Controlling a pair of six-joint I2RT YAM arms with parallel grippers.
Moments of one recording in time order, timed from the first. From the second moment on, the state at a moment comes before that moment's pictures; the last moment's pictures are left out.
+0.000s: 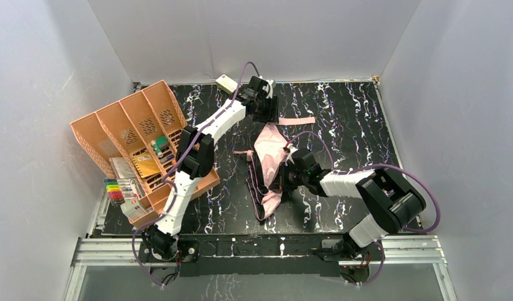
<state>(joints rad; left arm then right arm) -0.56 2.48 2.28 -0.64 0.21 -0.34 0.66 1.53 0.53 0.23 -0.35 0.65</state>
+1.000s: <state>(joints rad) -0.53 2.36 2.19 -0.53 0.27 -0.35 0.66 1.63 0.56 0.32 -0.37 0.68</state>
